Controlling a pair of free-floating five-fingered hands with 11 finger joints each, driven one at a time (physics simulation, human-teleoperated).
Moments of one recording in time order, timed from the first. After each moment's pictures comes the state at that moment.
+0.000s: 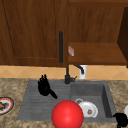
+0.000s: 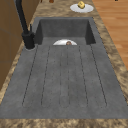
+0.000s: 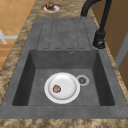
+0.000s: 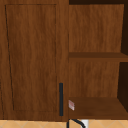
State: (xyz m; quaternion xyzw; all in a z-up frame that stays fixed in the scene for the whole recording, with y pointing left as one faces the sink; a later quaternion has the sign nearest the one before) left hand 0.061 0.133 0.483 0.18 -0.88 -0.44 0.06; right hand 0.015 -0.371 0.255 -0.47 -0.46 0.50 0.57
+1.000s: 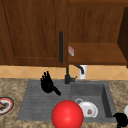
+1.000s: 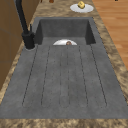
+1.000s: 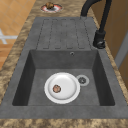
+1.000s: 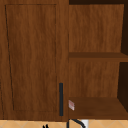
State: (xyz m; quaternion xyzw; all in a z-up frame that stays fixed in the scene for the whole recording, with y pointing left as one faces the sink) left hand 0.062 0.110 0.508 0.20 -0.88 -0.42 0.06; right hand 0.015 -0.371 0.255 -0.47 -0.46 0.50 0.57
